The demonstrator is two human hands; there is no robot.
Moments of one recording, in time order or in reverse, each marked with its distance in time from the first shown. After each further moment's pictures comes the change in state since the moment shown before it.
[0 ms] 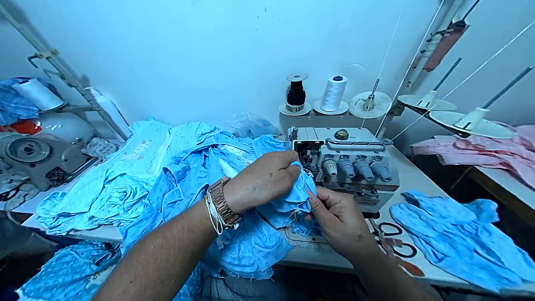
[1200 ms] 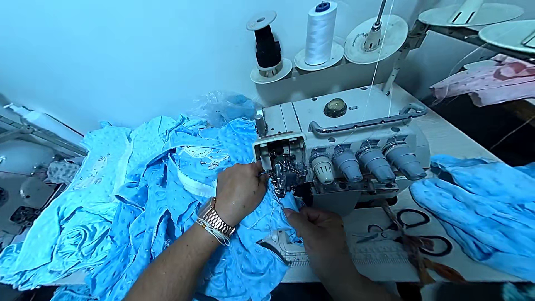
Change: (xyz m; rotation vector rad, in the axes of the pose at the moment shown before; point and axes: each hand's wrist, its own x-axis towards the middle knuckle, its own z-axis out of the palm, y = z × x) left_hand 0.060 -0.079 0.065 0.514 0.116 -0.278; right_hand -0.009 0.061 0.038 0.456 0.333 0.592
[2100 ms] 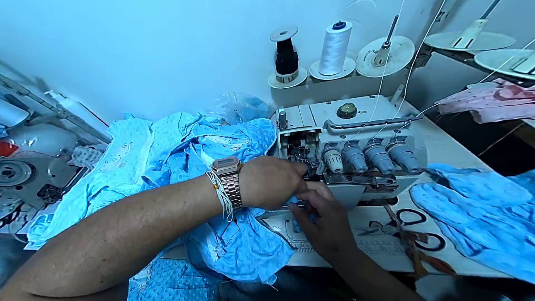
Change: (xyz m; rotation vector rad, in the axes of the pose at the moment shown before) left_hand 0.007 0.018 -0.061 0.260 -0.518 0.819; right_hand 0.007 0.007 -0.012 -0.620 -0.102 -0.734
